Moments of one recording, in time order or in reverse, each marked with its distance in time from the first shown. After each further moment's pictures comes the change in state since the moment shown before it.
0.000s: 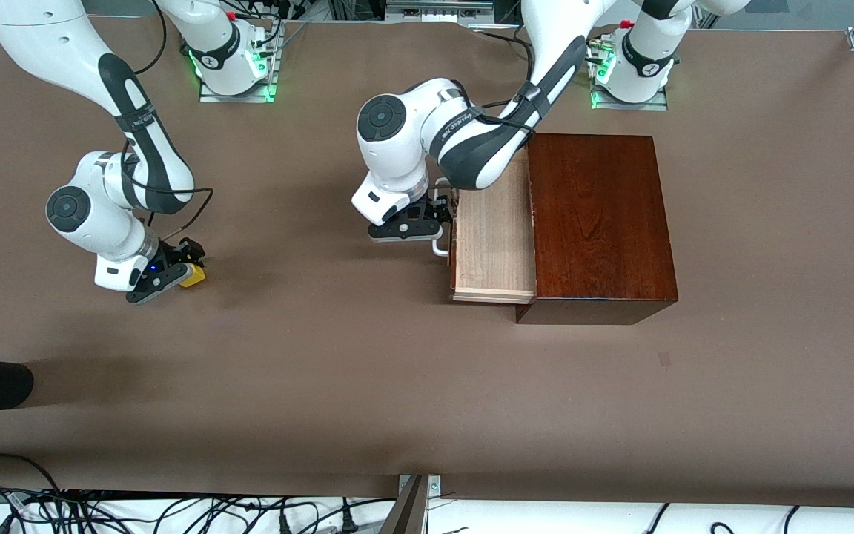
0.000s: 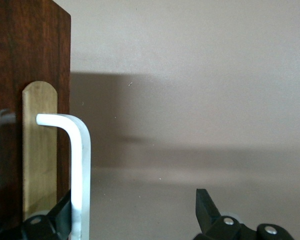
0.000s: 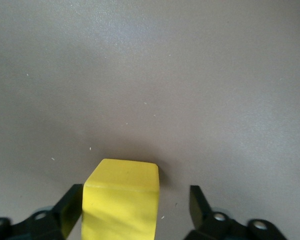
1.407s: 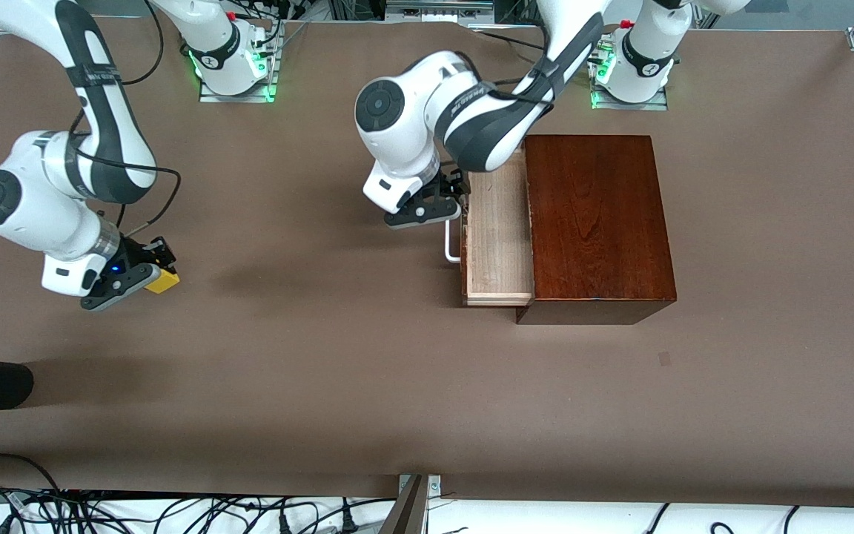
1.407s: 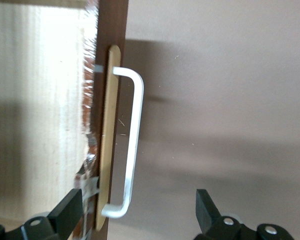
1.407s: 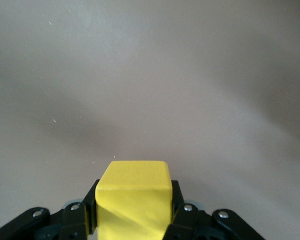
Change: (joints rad) left arm 0.031 -0.085 -0.031 0.051 -0.050 -0.258 -0.070; right arm 0.001 -0.145 0.017 0.217 0.012 -0.366 0.034
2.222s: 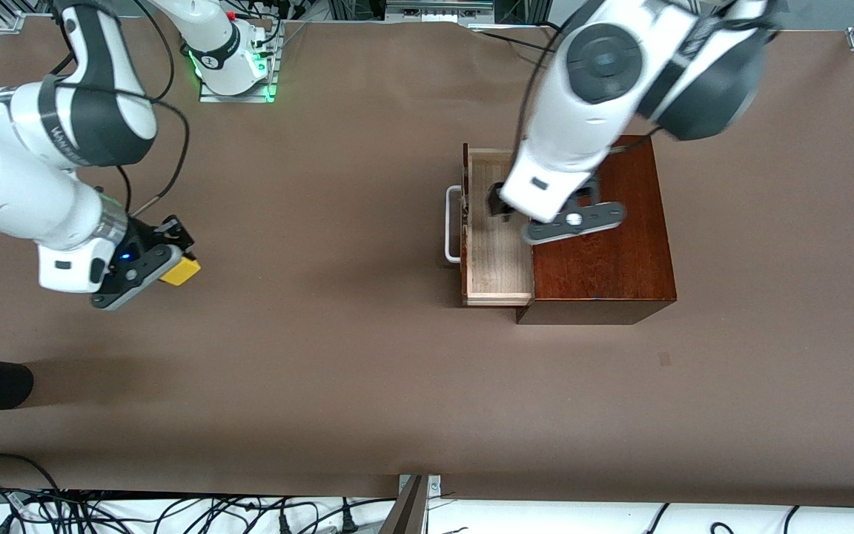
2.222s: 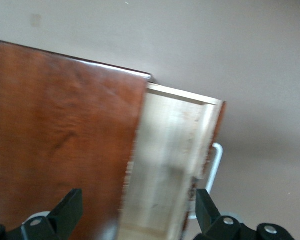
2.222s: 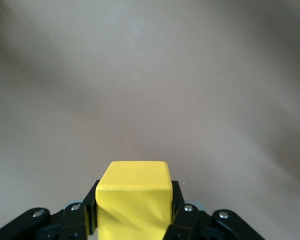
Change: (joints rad) left arm 0.345 -0.309 0.002 -0.080 -0.116 -0.121 0.277; right arm 0.109 -0.013 0.089 0.328 0.000 -0.374 0.080
